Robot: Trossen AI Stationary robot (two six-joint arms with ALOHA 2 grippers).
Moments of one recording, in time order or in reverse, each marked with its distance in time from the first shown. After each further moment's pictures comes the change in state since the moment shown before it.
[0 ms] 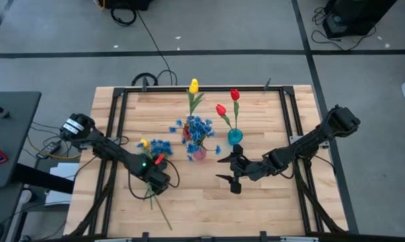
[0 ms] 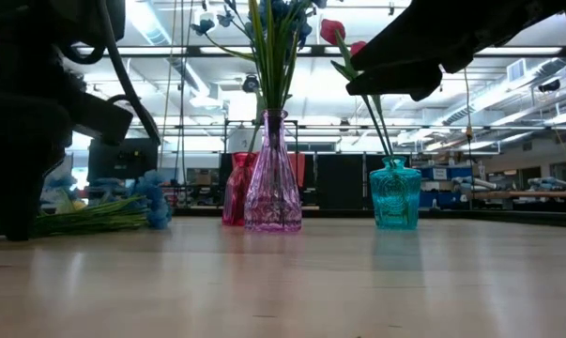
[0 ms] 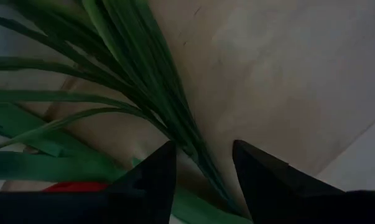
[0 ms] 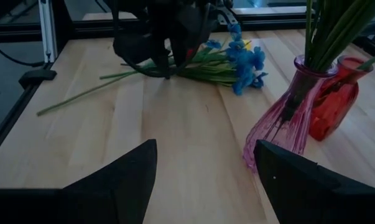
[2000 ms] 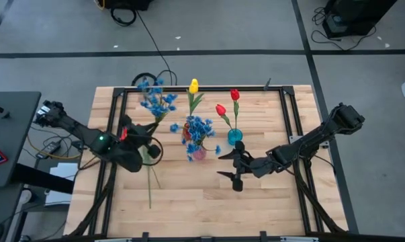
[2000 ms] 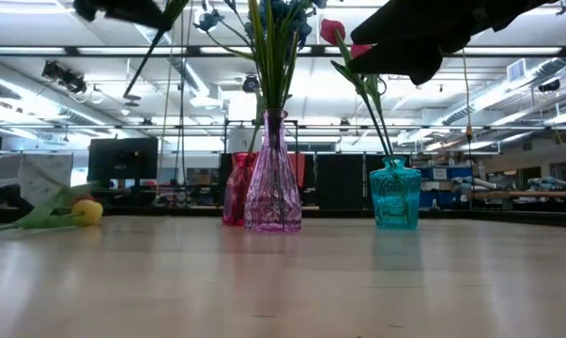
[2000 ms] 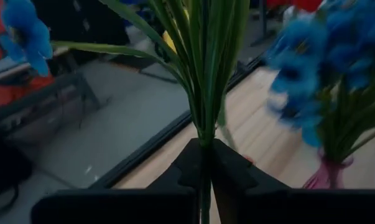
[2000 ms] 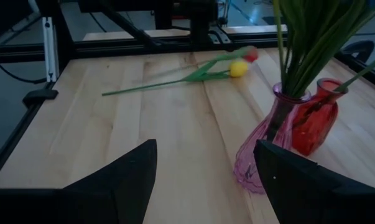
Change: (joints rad) left arm -0.027 -0.562 0.104 0.015 -1.169 0.519; right arm -0.009 -0.073 0.000 -0.015 0.015 -0.026
